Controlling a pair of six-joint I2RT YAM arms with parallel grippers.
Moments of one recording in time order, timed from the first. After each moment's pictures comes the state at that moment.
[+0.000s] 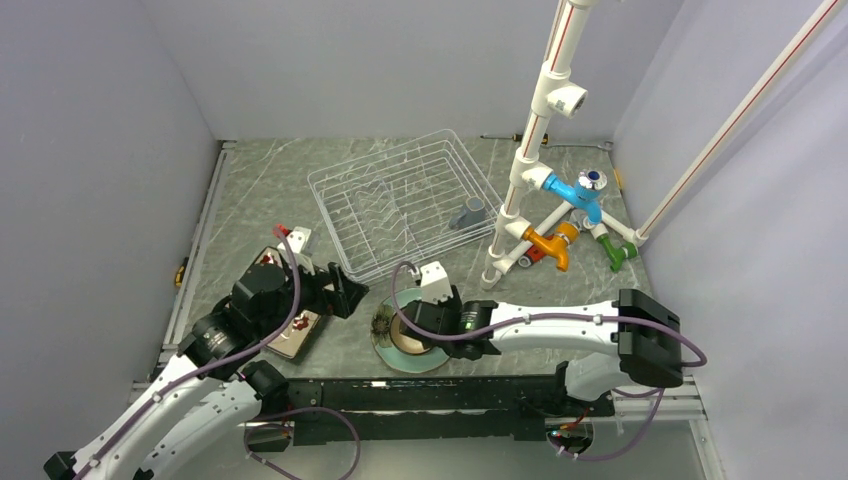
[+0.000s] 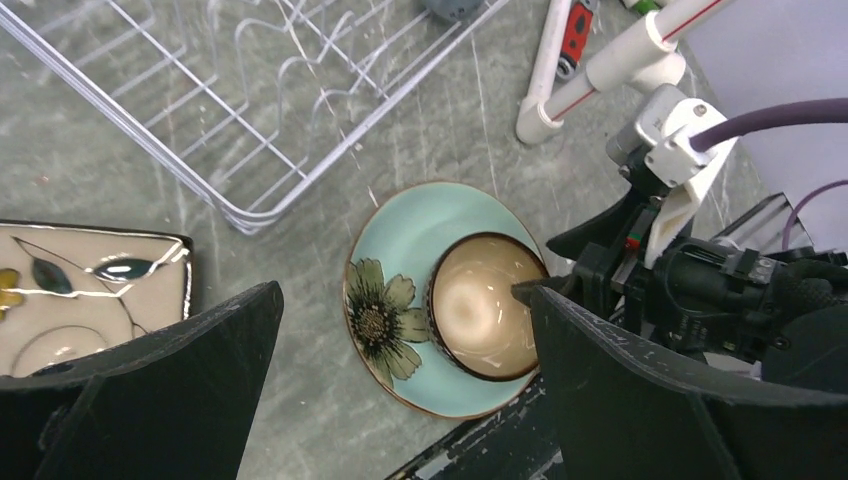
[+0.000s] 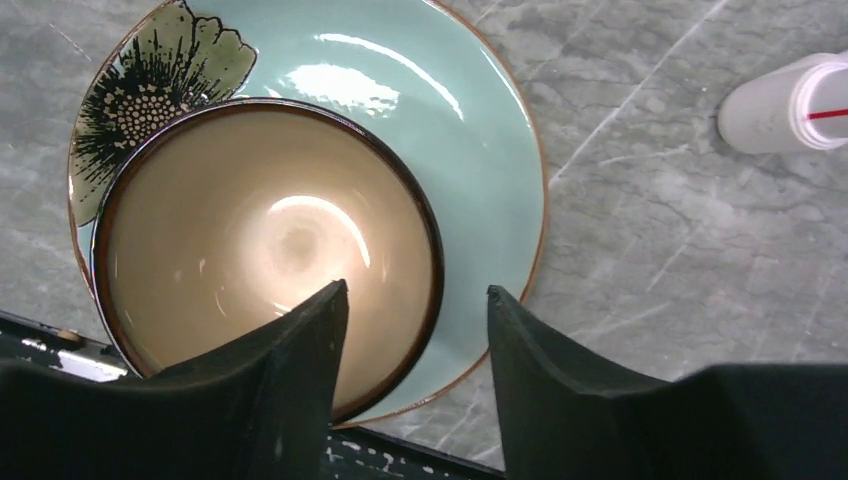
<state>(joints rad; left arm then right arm) -0.69 0.52 0.69 -0.51 -0.03 -0.45 1.32 1.42 0.89 -0.59 0.61 0.79</state>
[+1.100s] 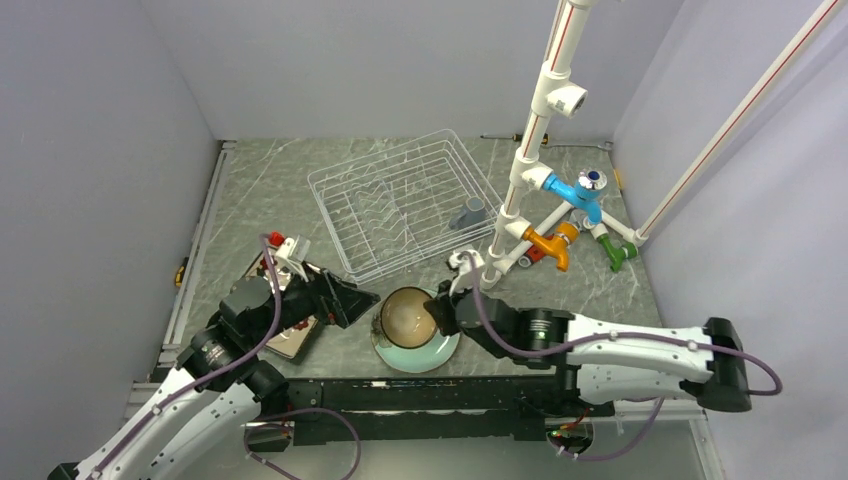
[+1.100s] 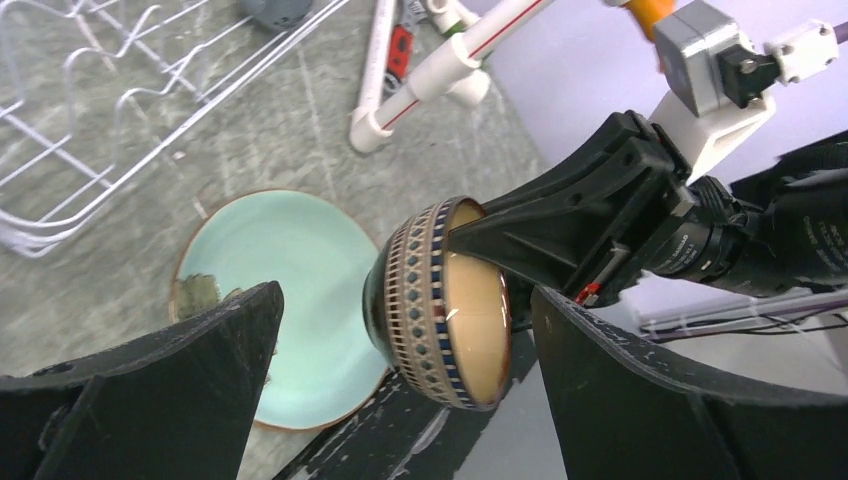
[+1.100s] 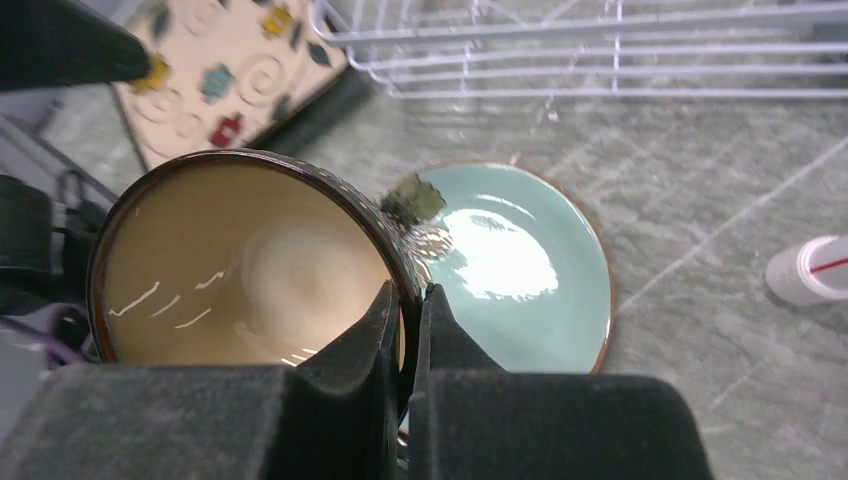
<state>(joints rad) -0.69 0.41 0.58 -0.35 0.19 -0.69 1.33 1.06 0.77 -0.28 0.58 0.63</state>
